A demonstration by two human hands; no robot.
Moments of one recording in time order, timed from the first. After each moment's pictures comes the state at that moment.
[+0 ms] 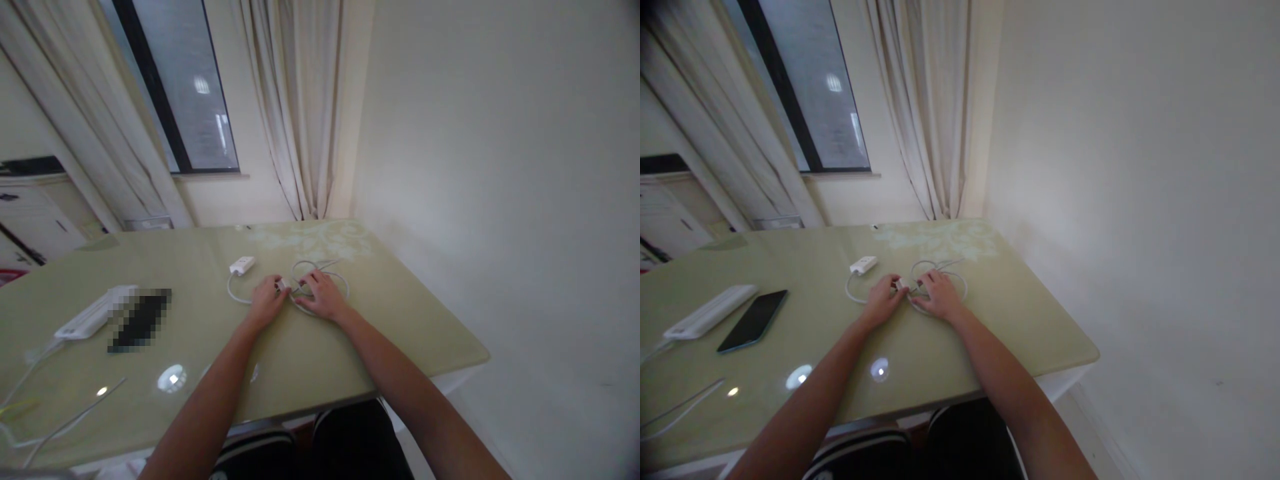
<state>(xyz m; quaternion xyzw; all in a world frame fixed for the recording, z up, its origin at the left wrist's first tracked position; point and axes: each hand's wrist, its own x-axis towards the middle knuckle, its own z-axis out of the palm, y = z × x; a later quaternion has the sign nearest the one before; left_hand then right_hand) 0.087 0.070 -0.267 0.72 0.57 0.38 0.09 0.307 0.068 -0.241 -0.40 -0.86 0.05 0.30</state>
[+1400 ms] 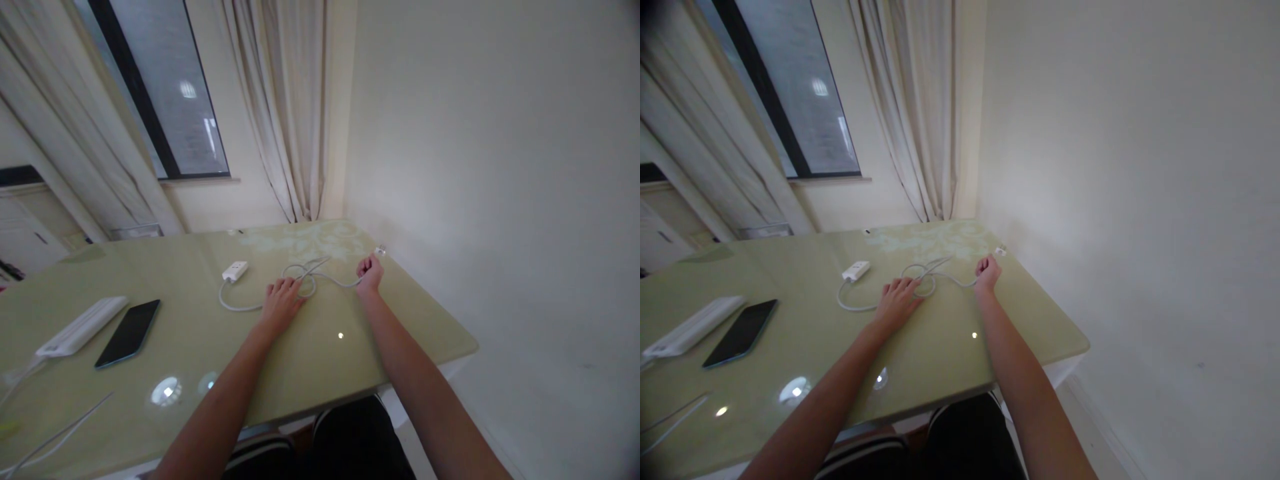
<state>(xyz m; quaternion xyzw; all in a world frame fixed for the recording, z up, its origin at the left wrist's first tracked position) 0.141 0.045 -0.242 0.82 0.53 0.18 -0.12 0.396 0.113 -0.226 -0.37 -0.24 0.38 0.81</state>
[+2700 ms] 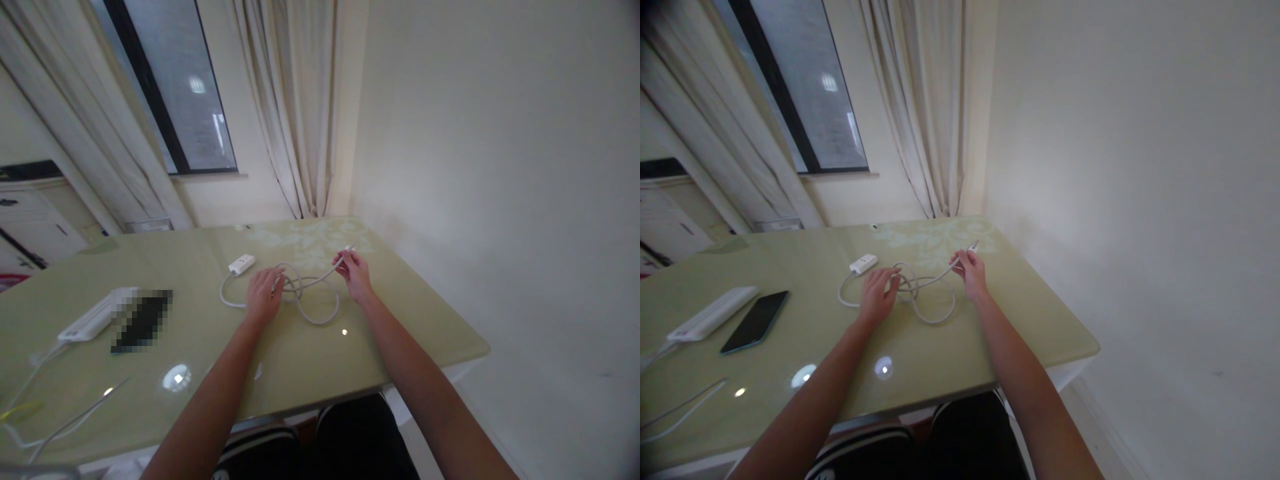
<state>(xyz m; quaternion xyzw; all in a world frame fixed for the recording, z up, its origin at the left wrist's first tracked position) 0.093 0.053 -0.243 0.74 0.50 0.45 -0.07 0.356 0.096 -0.221 -0.32 -0.38 0.53 0.69</state>
